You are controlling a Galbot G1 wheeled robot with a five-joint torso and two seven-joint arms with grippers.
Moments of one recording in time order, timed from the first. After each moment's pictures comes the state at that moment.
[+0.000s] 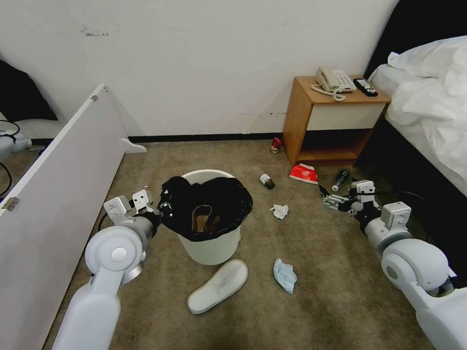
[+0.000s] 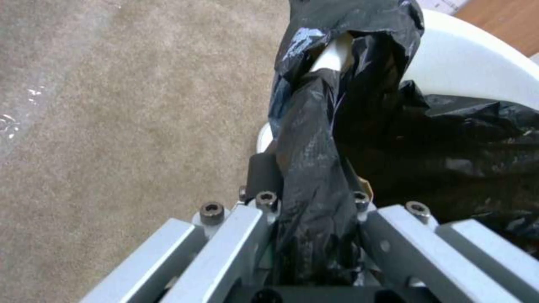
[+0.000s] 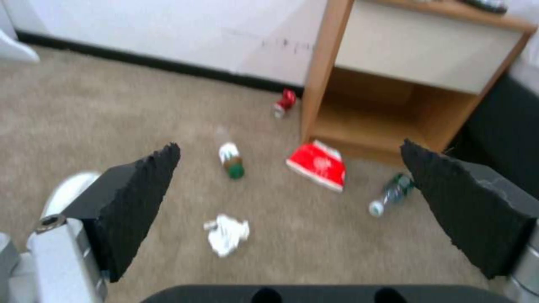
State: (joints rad) left arm 1.06 -1.23 -0.45 -2.12 -1.21 0.74 -0.80; right arm -1.24 0.84 0.52 2.05 0.59 -0.37 0.16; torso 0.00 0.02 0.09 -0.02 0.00
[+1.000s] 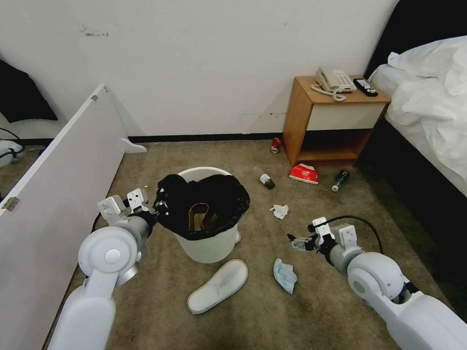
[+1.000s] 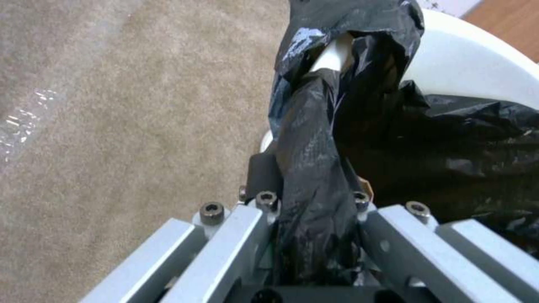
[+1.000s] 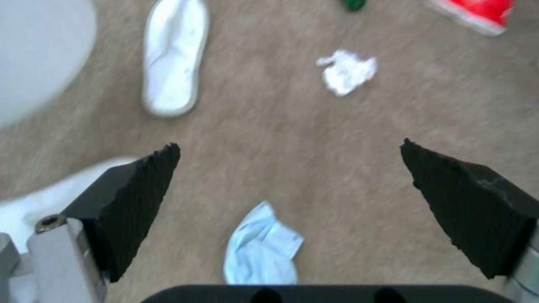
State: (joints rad) left arm 1.08 -1.24 -0.48 -2.15 -1.21 0.74 -0.81; right arm -1.18 0.81 0.21 1.97 0.71 -0.64 0.18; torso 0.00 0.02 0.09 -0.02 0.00
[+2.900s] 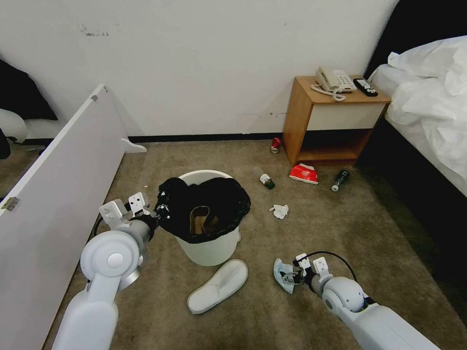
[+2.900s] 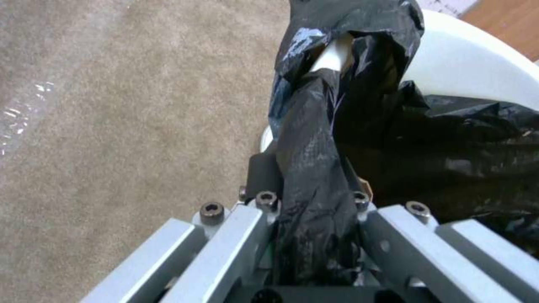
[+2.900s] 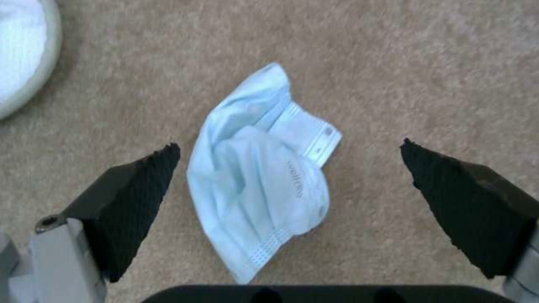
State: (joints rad) left arm 1.10 -1.25 -0.48 -2.14 -1.19 0.74 -0.79; right arm -1.07 0.94 -0.02 1.51 0.55 -0.49 0.07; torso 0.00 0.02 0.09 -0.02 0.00
